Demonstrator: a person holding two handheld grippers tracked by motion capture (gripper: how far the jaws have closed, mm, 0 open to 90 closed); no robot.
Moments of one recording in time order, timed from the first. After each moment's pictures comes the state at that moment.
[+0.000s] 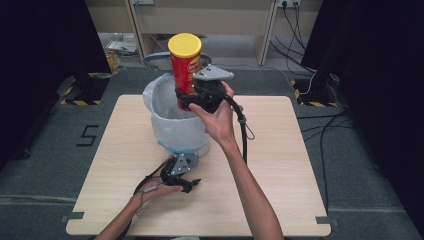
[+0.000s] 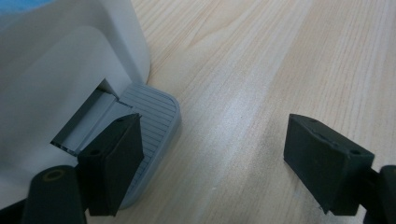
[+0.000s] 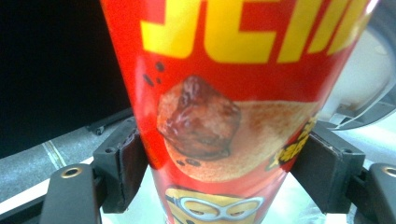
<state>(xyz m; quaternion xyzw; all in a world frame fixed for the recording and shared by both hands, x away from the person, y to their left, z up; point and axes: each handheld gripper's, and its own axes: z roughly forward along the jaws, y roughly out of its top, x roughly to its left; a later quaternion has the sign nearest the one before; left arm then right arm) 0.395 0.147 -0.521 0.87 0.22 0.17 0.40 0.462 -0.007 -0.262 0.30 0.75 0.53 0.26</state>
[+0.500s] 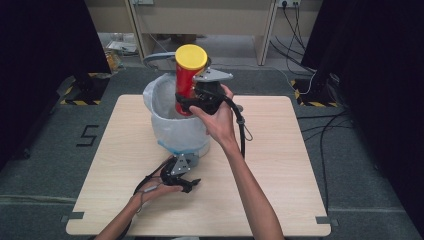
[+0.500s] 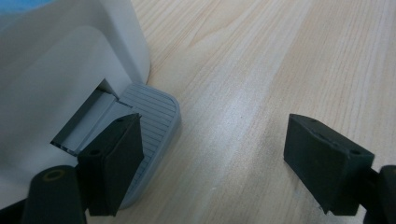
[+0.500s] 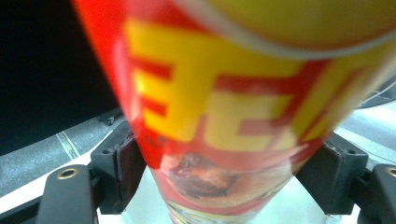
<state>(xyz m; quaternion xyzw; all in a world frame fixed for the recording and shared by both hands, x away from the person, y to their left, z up) 0.395 0.147 -0.521 0.87 0.22 0.17 0.40 0.468 -0.008 -0.273 0.31 0.76 0.52 0.23</state>
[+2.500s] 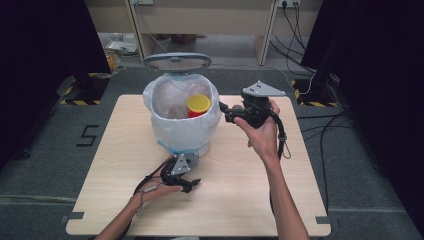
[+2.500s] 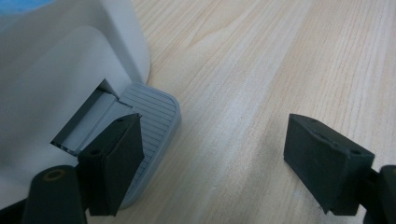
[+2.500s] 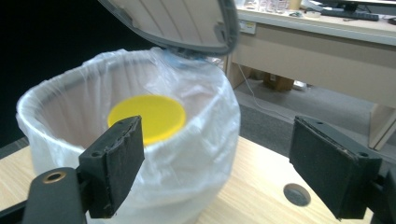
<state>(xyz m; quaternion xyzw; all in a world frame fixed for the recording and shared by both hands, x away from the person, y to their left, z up) 0.395 0.147 -0.521 0.87 0.22 0.18 0.40 0.442 -0.117 -0.291 0.36 0.73 0.51 0.27</state>
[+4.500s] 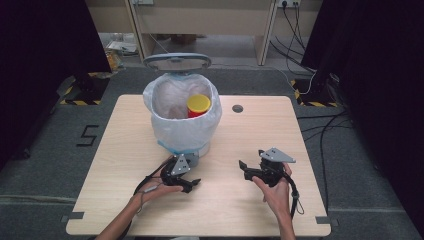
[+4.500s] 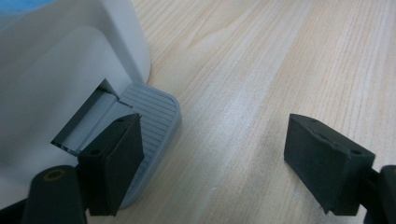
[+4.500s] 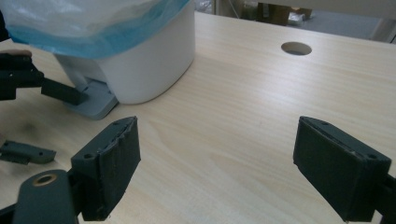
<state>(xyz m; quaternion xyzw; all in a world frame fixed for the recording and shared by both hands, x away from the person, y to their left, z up) 0.395 0.147 -0.522 0.87 0.22 0.18 0.40 0.374 -0.179 -0.459 0.42 0.75 0.46 0.23</state>
